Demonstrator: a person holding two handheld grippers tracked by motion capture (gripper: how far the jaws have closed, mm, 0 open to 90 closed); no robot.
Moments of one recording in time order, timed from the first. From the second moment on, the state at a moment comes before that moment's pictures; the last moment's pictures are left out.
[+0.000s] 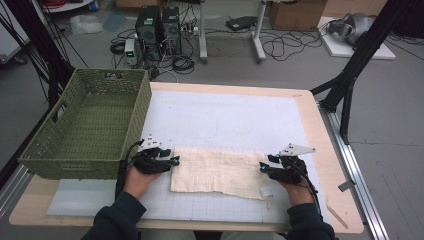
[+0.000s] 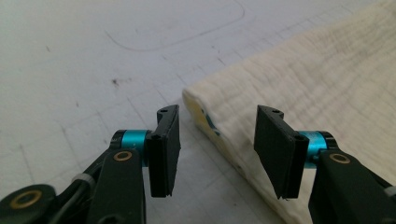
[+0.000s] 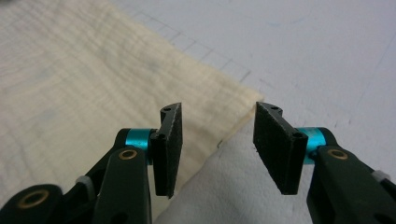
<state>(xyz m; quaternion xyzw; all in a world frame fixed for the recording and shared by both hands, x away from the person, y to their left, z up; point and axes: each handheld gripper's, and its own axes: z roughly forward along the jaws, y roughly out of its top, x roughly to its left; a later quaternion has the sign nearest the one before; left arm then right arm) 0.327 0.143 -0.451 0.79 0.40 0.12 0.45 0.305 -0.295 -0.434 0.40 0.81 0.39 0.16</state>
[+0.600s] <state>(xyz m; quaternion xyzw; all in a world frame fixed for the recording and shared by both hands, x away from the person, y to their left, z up) 0.321 0.154 -0.440 0.76 0.40 0.11 0.50 0.306 -0.298 -0.435 0.39 0.80 0.43 0.15</state>
